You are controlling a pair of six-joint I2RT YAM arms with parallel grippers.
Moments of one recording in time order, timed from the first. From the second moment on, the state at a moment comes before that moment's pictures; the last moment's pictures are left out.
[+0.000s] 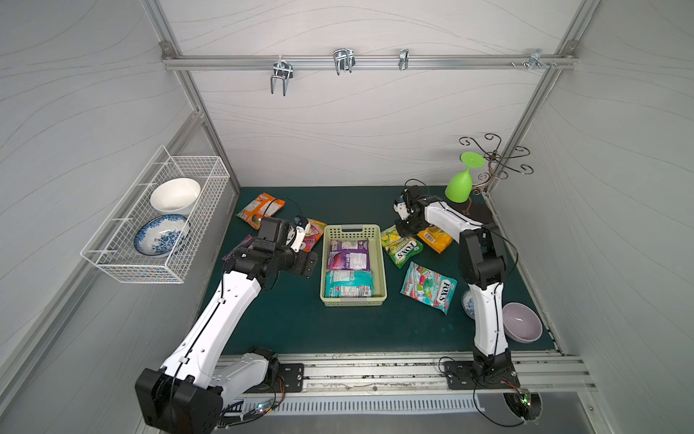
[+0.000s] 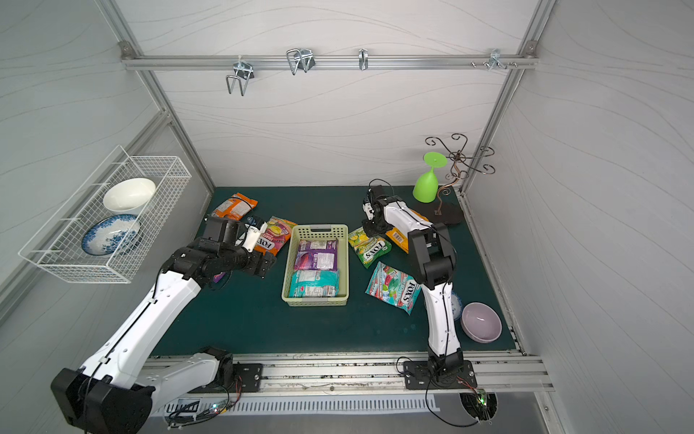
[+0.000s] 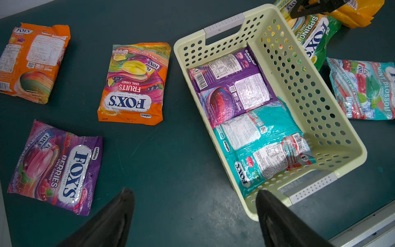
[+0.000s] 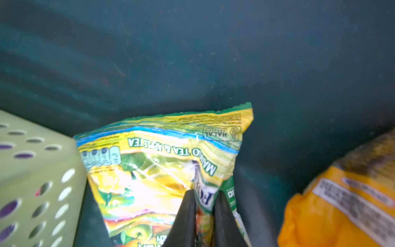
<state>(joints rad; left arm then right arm) -0.24 1.09 1.07 -0.89 0.11 0.11 0.40 2.19 1.78 -0.79 -0.08 -0.04</state>
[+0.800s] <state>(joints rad) -0.24 1.07 1.06 -0.88 0.03 0.10 0.56 1.78 1.75 -0.83 -0.02 -0.41</state>
